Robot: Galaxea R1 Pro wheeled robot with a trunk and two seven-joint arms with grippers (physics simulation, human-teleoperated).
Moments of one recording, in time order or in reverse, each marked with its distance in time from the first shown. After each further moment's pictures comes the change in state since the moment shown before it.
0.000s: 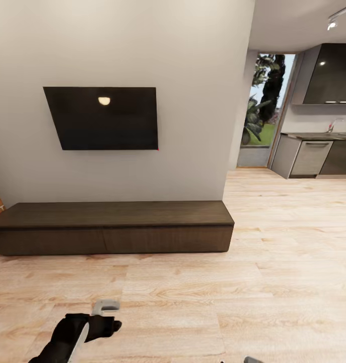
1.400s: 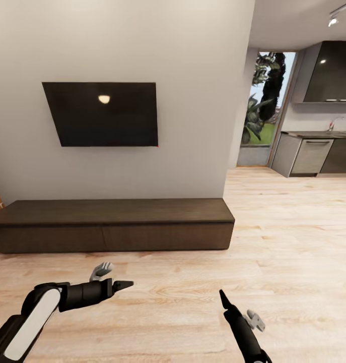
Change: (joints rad) left arm -0.074 0.280 -0.129 -0.224 0.901 0.135 -0.111; right arm -0.096 -0.003 0.002 -0.071 -0.680 -0.261 0.394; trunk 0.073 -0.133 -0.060
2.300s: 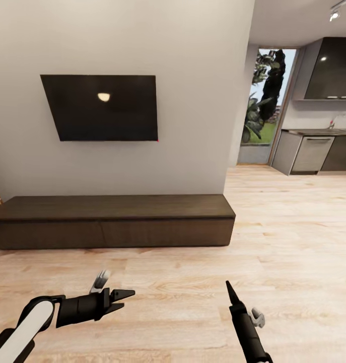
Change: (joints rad) left arm 0.058 0.067 -0.076 0.023 0.339 -0.001 0.001; right arm -0.001 0.000 -0.001 0.019 -0.269 0.004 0.289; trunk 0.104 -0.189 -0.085
